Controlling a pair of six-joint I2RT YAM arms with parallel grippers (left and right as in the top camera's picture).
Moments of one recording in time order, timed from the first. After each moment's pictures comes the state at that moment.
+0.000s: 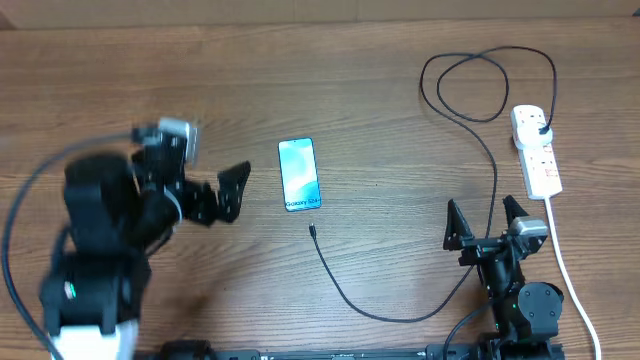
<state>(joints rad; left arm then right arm) 0.00 0.95 1.17 -0.82 0.44 0.00 0.04 0.01 0.02 -0.03 -0.08 0.15</state>
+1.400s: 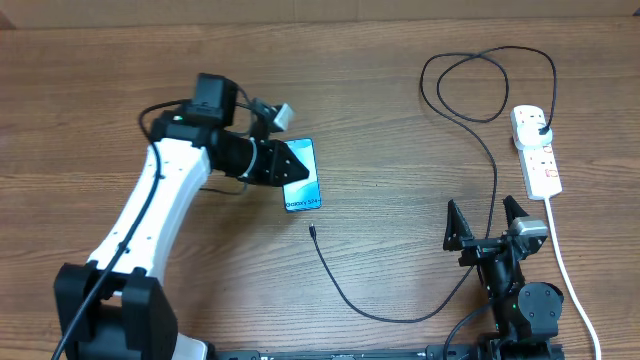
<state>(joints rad) -0.20 1.66 1.33 -0.99 0.81 -0.01 0.04 0.01 0.02 -0.03 -0.08 0.15</state>
